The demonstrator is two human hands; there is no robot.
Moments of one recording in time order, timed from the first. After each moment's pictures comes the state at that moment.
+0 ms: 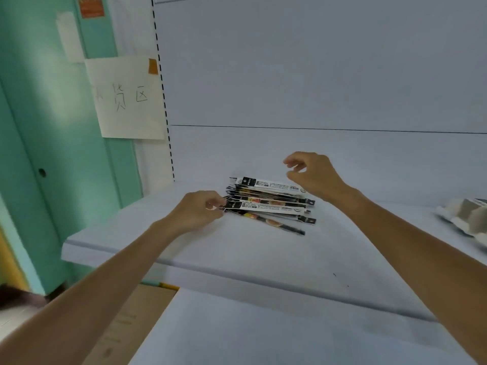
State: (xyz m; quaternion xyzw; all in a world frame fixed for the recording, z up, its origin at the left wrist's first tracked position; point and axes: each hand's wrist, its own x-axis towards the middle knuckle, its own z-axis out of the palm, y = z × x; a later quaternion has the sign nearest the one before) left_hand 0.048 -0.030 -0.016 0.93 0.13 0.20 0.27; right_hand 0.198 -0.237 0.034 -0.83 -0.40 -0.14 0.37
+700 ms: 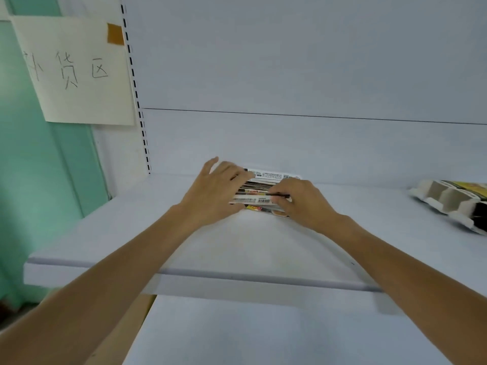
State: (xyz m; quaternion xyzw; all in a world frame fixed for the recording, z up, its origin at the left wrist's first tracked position) left_hand 0.088 -0.014 -0.013 0.94 -0.13 0.32 -0.08; right_hand 0.158 -0.213 -0.017 -0.86 -0.42 -0.19 0.22
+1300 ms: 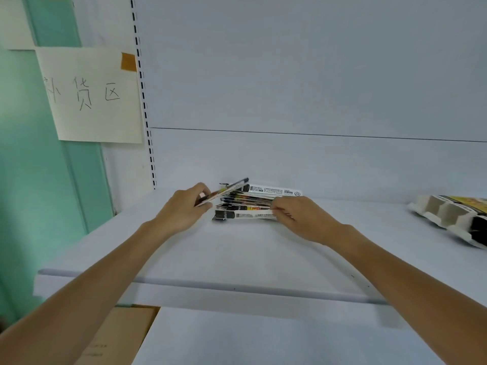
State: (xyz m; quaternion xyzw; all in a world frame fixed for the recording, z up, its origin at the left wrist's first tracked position) left_hand 0.068 0.028 -0.014 0.94 0.06 0.21 0.25; right_hand 0.164 -0.218 -0.018 -0.84 -0.48 -0.18 0.16
